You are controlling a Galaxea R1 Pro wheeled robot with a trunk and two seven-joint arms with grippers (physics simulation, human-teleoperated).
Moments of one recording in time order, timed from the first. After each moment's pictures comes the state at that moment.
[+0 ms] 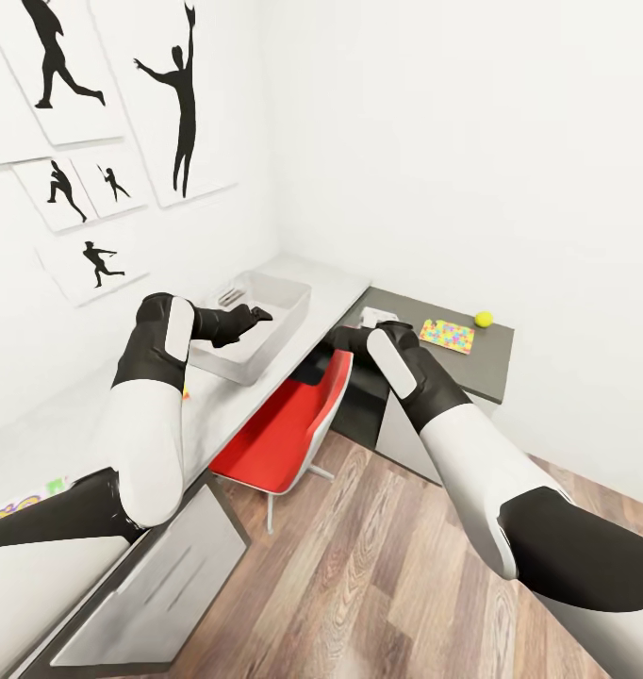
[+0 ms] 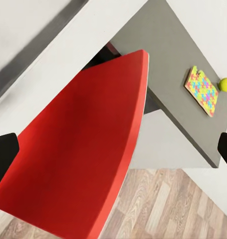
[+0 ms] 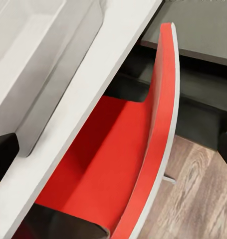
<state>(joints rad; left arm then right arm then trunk) -1.31 -0.17 0.44 -0.84 0.08 1.04 -0.09 -1.23 0.17 0.28 -0.76 -0.64 0.63 -0.36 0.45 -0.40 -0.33</state>
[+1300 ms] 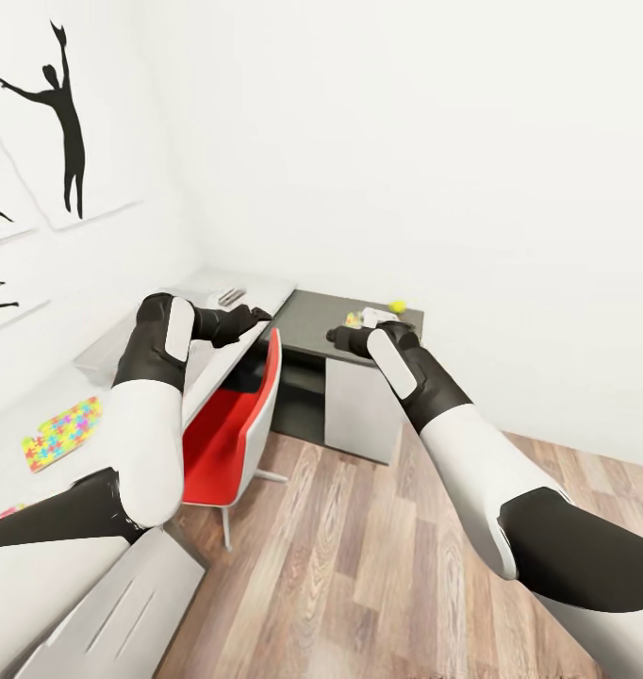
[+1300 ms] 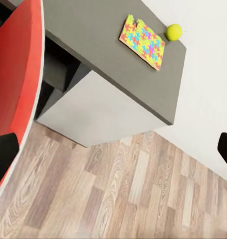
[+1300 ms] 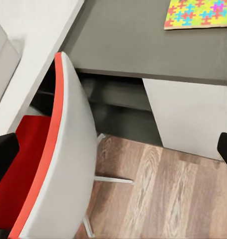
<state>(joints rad) -1.31 -0.17 0.44 -0.83 0.08 1.04 -0.09 -1.23 0.17 0.28 -0.76 -0.64 0.63 -0.36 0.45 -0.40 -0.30</state>
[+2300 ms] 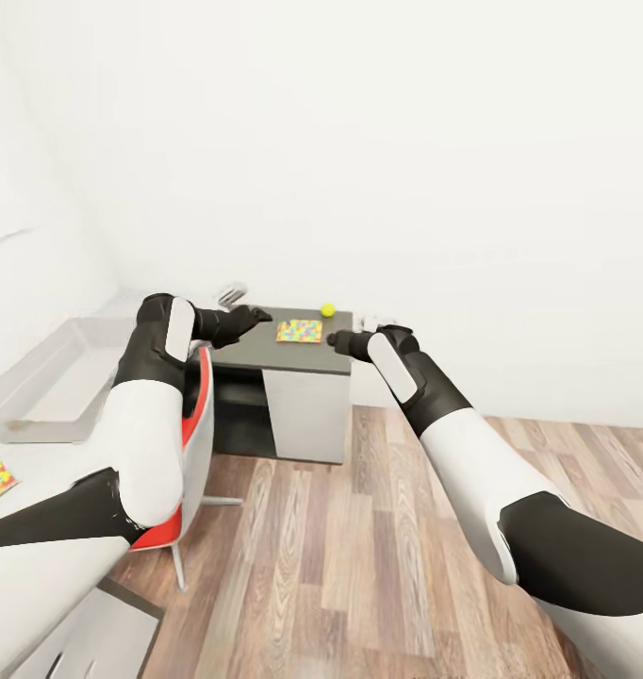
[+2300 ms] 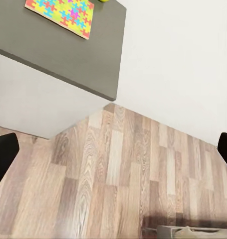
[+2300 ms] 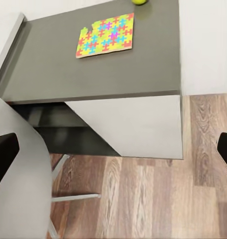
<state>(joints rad) -1.31 -0.17 0.44 -0.83 0.08 1.04 -0.09 -1.21 0.17 0.27 -0.76 -0.64 0.63 -0.36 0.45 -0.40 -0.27</state>
